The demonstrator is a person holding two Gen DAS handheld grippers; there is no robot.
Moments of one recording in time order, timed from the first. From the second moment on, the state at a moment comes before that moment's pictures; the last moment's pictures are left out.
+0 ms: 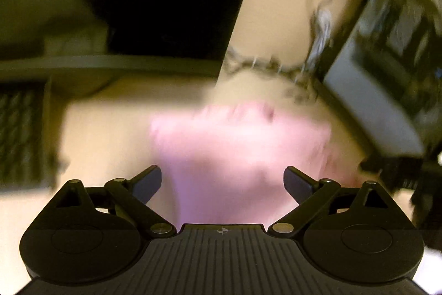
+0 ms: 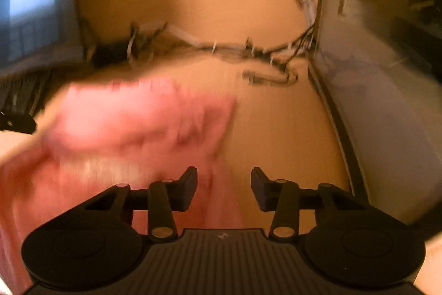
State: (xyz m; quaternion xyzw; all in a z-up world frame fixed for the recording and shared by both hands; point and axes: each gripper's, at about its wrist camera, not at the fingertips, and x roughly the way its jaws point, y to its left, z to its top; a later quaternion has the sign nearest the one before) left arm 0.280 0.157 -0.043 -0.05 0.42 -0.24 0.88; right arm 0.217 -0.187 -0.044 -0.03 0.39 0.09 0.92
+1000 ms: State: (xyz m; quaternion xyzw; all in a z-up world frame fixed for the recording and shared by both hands) left arm 0.284 0.106 -0.077 0.02 0.41 -0.19 0.89; right arm 0.304 -0.103 -0.071 -0.10 0.33 0.13 0.93
